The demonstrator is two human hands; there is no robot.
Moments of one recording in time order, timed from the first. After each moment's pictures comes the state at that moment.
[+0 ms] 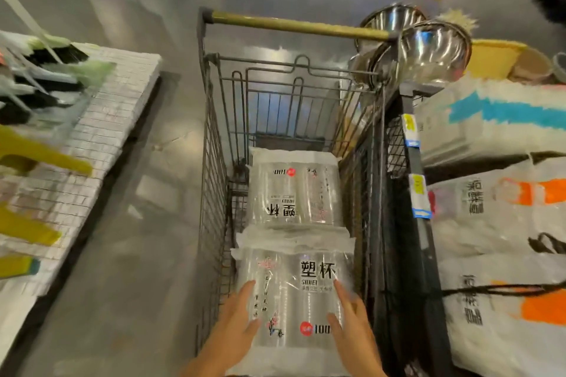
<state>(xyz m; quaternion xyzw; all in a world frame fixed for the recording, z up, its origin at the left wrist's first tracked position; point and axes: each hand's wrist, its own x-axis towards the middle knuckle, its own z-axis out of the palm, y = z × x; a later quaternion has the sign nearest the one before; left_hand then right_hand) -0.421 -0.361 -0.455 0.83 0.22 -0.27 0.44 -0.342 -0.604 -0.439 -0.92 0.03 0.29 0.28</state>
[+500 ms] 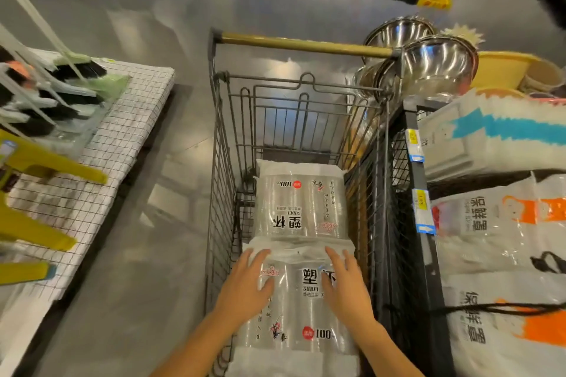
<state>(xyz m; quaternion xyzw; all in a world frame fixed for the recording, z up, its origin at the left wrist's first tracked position) -0.338 -0.339 -0.414 0.89 0.19 -0.19 0.38 -0.258 -0.561 -0.411 -0.94 -0.10 0.22 0.23</state>
